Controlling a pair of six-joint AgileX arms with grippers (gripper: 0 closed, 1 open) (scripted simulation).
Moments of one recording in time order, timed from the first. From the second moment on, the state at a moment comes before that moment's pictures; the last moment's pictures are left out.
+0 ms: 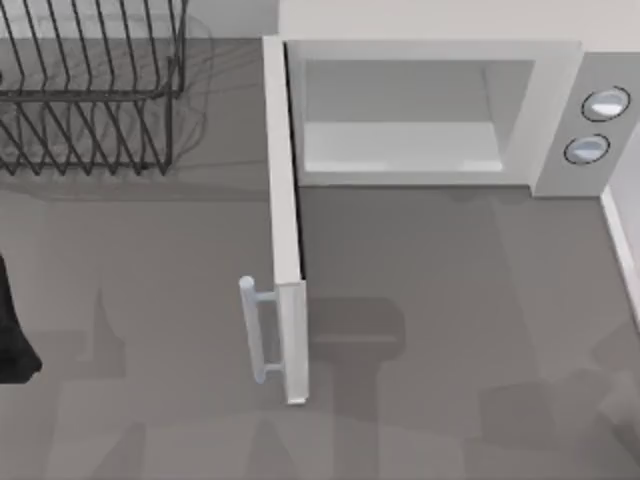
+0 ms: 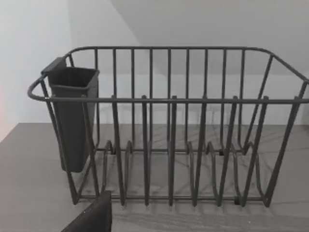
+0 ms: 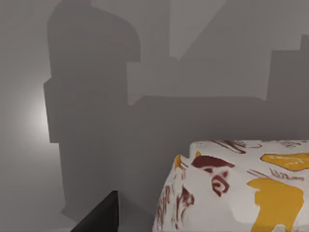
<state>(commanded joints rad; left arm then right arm) 0.00 0.00 0.00 0.00 0.00 0.00 -0.01 1.52 0.53 -0.59 0.00 -0.66</state>
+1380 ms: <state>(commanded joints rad) 0.00 0.00 0.00 0.00 0.00 0.00 -0.02 1.39 0.69 -0.86 -0.01 -0.66</state>
